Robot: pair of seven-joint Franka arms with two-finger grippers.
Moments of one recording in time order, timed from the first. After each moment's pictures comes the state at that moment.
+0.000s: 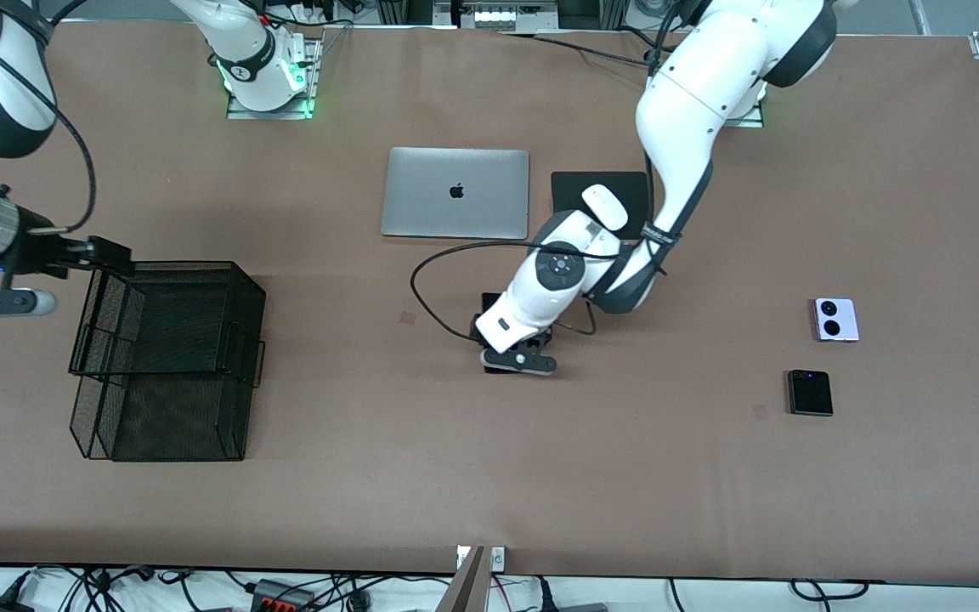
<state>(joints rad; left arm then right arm) -0.51 0.95 -0.21 -1.35 0.00 2.51 -0.59 -0.03 0.22 0.04 -1.57 0.02 1.68 -0.05</state>
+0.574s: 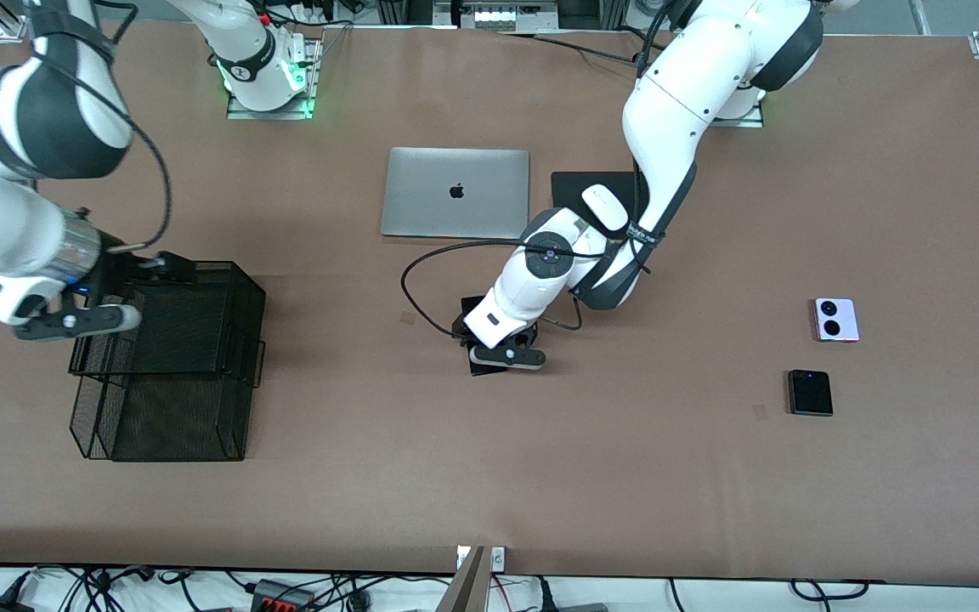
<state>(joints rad) -0.53 0.96 -0.20 -1.33 0.00 2.56 -0.64 0.09 0.28 0.04 -1.57 0.03 1.75 -0.04</state>
